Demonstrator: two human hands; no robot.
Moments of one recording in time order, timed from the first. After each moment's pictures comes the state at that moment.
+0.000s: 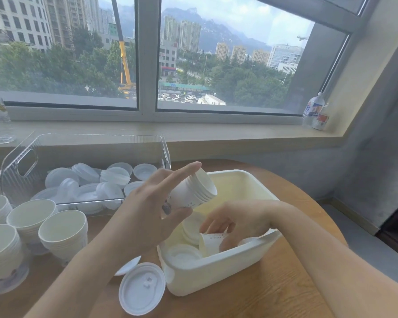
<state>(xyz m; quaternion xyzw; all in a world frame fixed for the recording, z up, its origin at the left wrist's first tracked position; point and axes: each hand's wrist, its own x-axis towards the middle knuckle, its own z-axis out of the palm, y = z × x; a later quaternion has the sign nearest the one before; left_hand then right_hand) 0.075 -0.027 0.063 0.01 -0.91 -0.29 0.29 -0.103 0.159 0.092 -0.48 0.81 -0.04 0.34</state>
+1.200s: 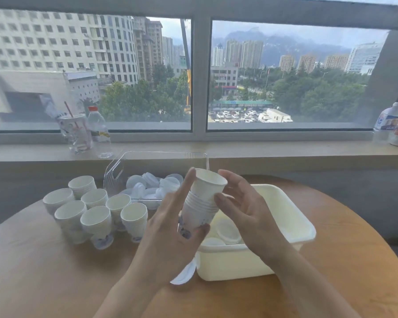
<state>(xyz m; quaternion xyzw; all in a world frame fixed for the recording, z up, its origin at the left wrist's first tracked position) 0.156 0.066 0.092 0.15 -0.85 -0.32 0.40 -0.003 0.178 0.117 -0.47 0.61 -0.62 0.16</state>
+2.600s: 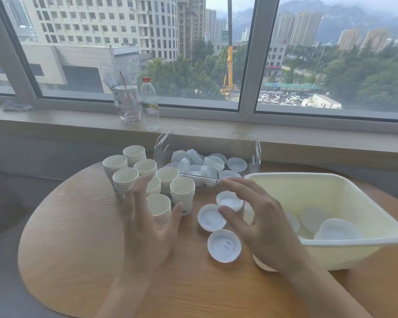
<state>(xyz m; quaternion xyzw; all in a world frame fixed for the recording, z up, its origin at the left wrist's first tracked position) 0.241 0.005 0.028 0.38 -0.72 -0.20 0.54 0.054 0.131 0.084 -0.61 0.67 -0.43 0.03</state>
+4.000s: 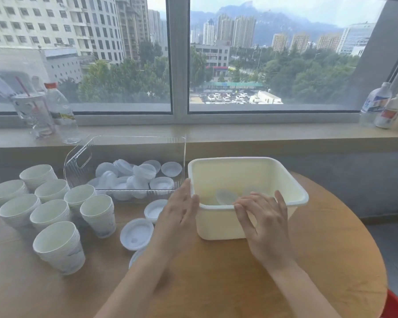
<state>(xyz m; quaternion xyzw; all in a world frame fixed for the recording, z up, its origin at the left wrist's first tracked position) 0.041 0.052 0.023 0.25 -0.80 -0.45 0.30 -0.104 0.214 0.012 -0.43 0.80 -0.37 -0.22</state>
